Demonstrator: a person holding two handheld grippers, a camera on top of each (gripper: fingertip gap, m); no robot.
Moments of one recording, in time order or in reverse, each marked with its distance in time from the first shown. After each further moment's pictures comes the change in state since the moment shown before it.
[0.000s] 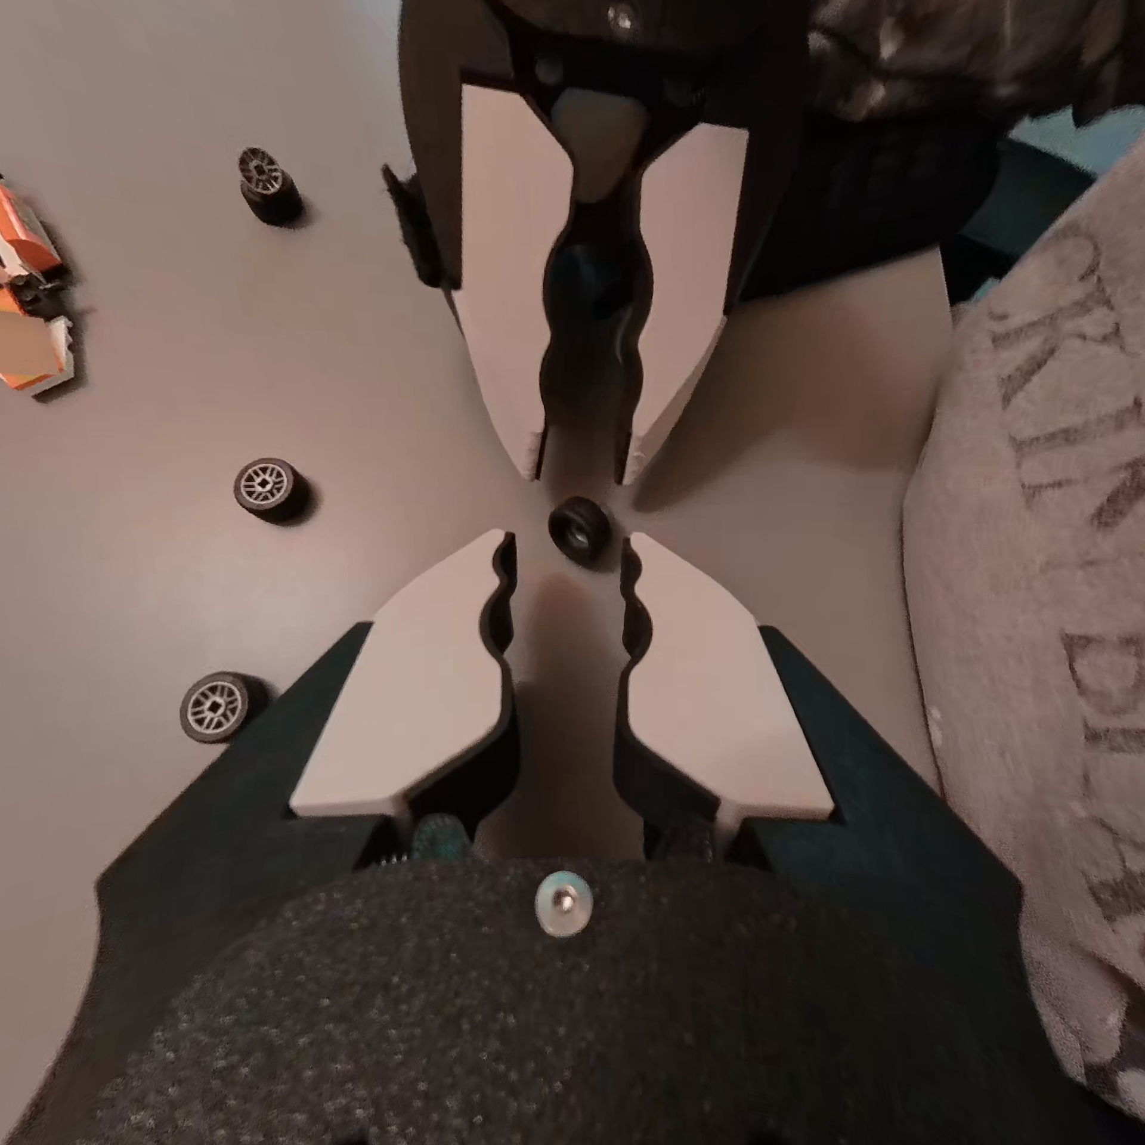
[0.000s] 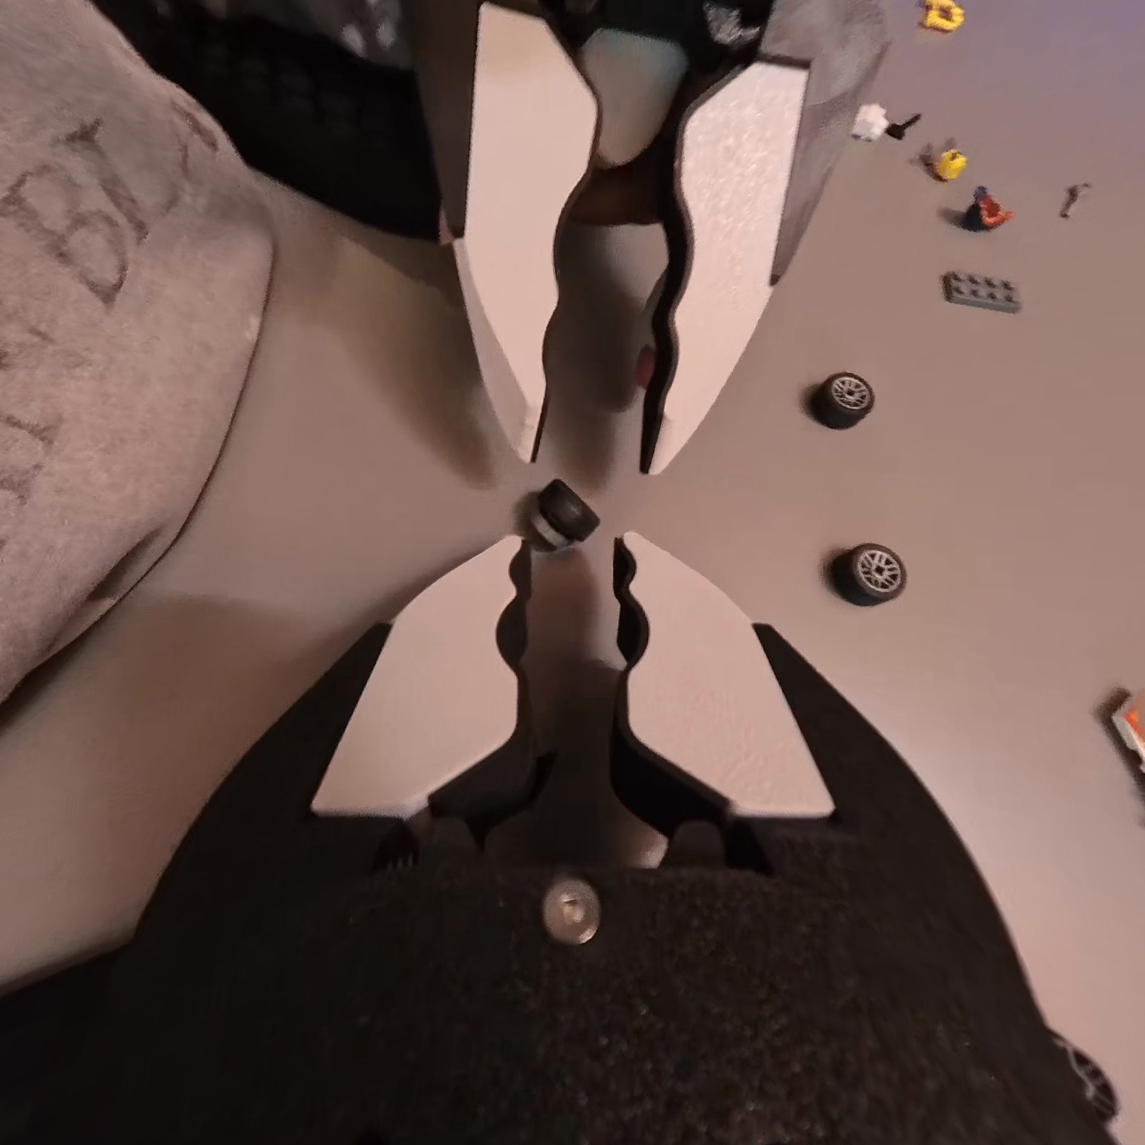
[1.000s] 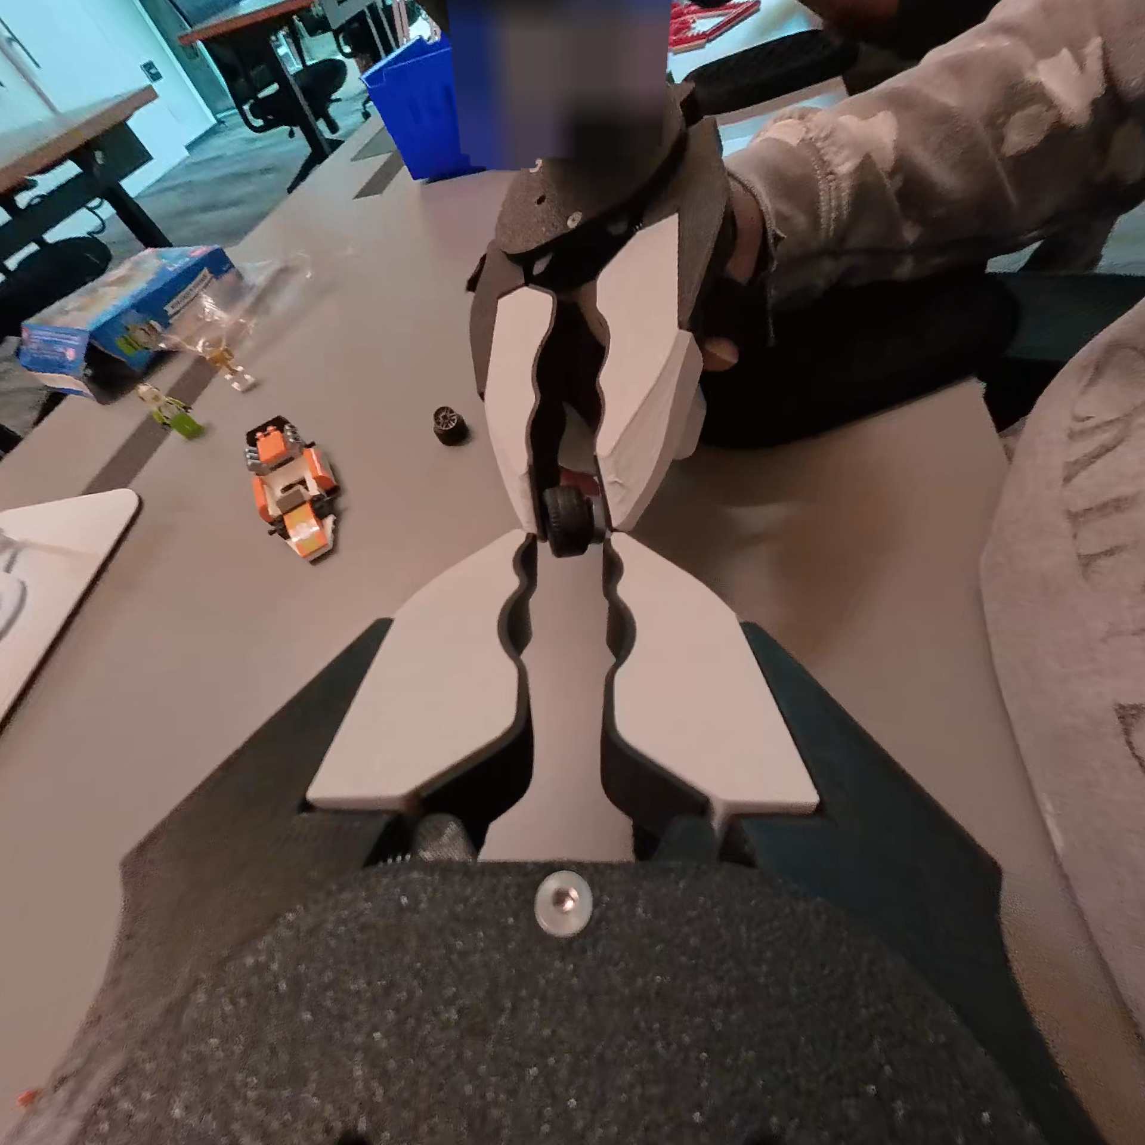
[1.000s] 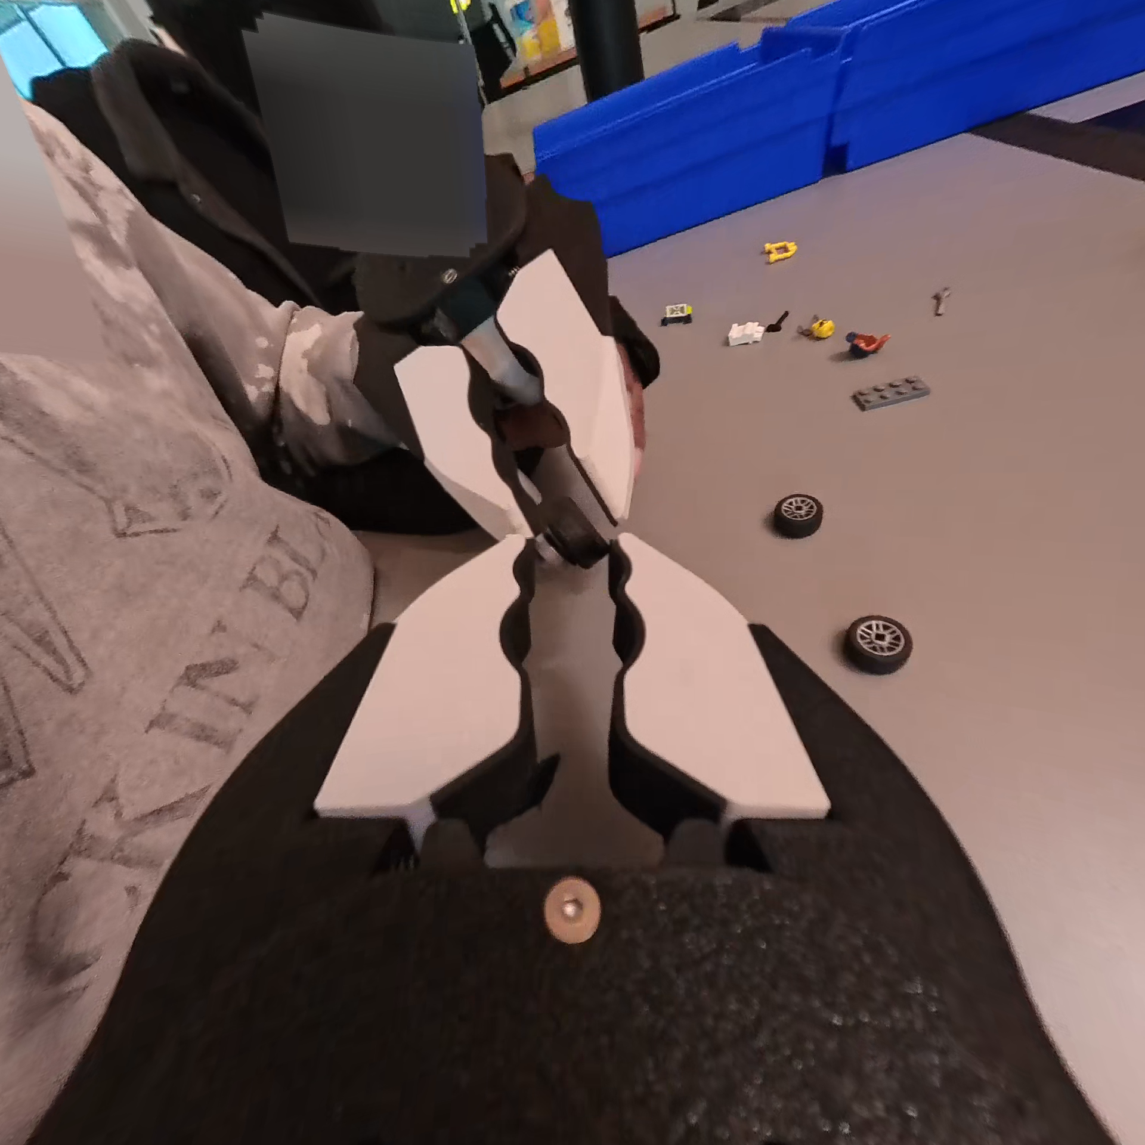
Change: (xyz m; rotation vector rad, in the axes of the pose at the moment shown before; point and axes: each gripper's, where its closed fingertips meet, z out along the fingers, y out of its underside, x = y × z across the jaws) left arm -0.009 -0.049 -0.033 0.288 -0.230 0.185; right arm 0.019 -0.062 -0.028 0.396 -0.022 0.422
